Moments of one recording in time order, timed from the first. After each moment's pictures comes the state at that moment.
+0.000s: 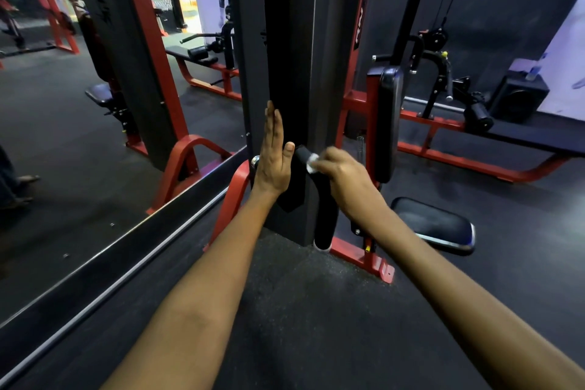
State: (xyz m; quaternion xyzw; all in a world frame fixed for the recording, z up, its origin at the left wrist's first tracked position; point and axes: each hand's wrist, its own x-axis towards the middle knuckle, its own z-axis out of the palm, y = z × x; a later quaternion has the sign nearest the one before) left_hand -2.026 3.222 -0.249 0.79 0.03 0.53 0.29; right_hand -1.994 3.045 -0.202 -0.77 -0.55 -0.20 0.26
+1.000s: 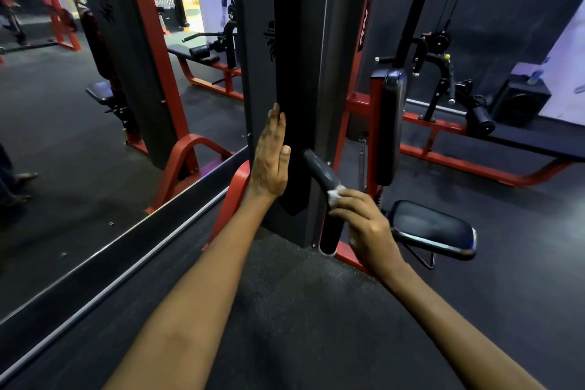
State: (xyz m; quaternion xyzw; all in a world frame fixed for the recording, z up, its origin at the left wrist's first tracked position) left_hand -2.035 3.232 -0.249 0.81 0.04 0.54 0.23; right_hand -2.016 2.999 -0.253 -0.73 -0.54 -0.19 0.37
